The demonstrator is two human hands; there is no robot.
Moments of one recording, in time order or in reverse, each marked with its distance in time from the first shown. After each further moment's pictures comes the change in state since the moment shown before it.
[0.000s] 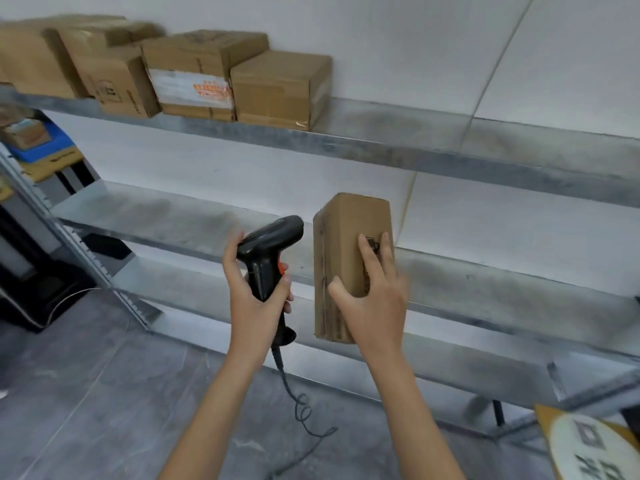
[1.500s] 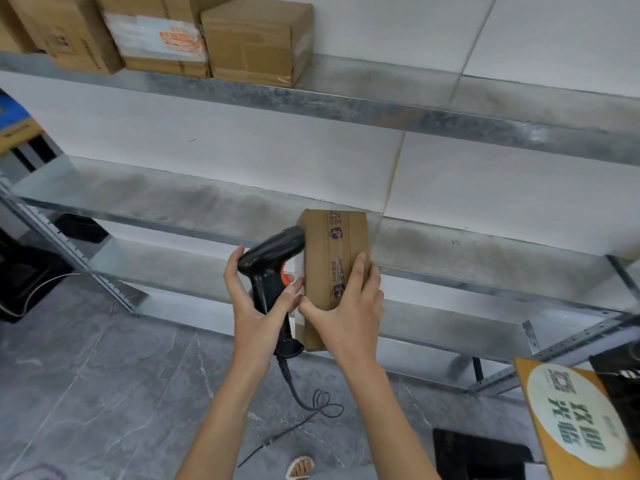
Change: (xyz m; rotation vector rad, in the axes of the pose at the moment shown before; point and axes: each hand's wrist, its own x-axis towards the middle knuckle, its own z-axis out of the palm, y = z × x) left_hand -0.050 -0.032 -0.005 -0.085 -0.008 -0.180; right_hand -0.062 0.019 0.032 -0.096 -0.194 0.246
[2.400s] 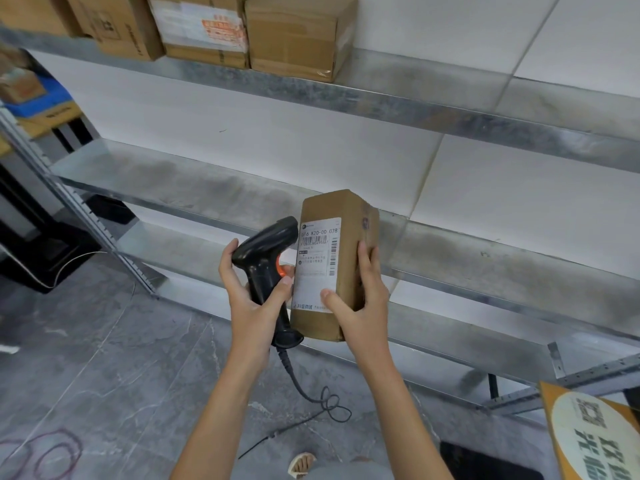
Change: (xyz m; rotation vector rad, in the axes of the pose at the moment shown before) left_hand 0.015 0.005 -0.022 0.003 0.131 -0.055; right_hand 0.013 -0.005 0.007 0.496 -0.113 -0.114
